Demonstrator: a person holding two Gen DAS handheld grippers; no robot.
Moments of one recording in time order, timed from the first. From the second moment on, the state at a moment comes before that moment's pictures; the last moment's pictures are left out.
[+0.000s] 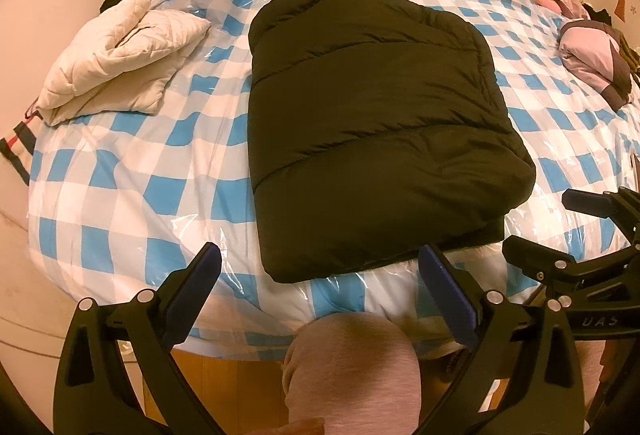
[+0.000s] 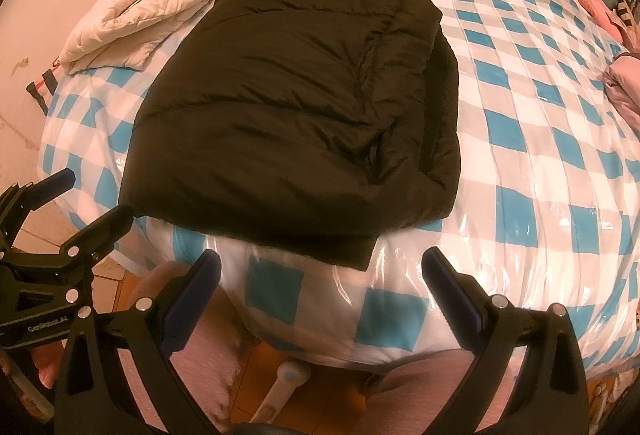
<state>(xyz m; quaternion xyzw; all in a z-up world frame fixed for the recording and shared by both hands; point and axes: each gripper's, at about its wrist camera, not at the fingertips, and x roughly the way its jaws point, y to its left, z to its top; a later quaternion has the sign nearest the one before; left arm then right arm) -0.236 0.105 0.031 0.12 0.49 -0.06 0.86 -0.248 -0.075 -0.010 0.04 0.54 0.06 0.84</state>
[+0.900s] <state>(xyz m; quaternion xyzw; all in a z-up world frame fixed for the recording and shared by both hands) -0.236 0.103 0.029 0.12 0.49 -0.06 0.86 -0.248 -0.083 -0.017 0.05 0.55 0.06 0.83</state>
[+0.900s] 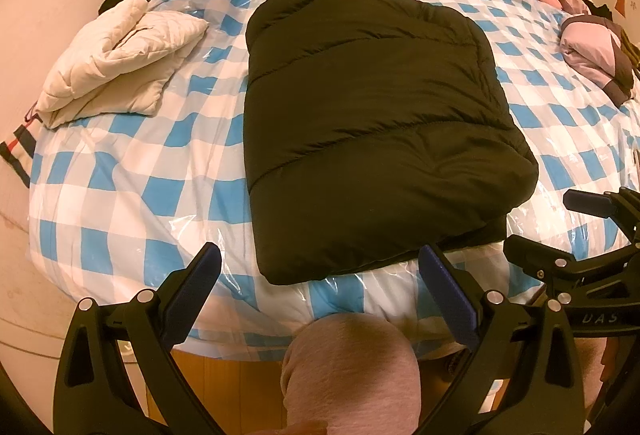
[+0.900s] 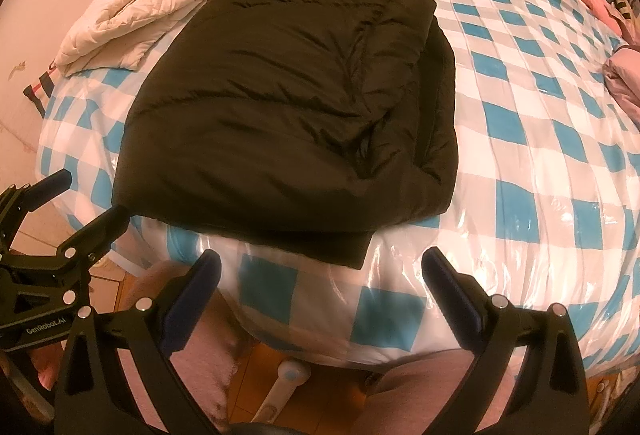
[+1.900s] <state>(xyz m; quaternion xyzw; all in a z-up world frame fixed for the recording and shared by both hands) -0.231 0.097 0.029 0.13 0.49 -0.05 0.86 -0.246 -0.088 -0.020 0.06 0.55 0.06 0.83</state>
